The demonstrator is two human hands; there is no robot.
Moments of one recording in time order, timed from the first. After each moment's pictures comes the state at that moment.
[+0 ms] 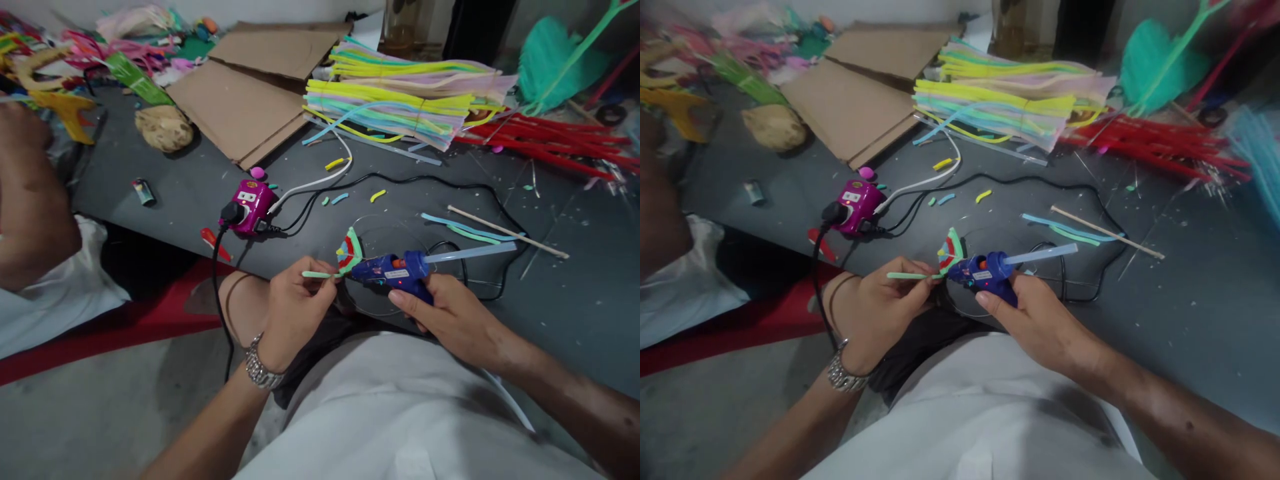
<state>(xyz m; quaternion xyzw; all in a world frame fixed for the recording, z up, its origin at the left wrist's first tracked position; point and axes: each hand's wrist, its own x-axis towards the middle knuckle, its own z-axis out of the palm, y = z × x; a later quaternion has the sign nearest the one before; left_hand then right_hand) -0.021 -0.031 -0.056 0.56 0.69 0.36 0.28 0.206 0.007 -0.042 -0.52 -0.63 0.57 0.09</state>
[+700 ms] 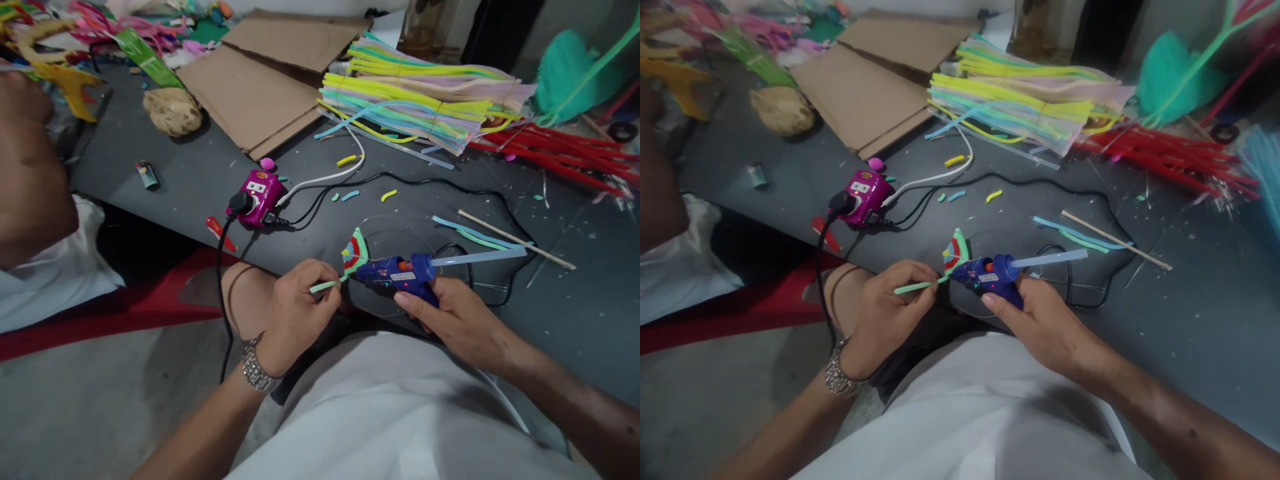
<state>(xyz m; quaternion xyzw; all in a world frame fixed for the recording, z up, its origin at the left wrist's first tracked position) -0.034 -0.043 -0.067 0.67 0.62 0.36 0.20 0.204 0.006 -0.047 -0.52 -0.63 0.57 0.08</state>
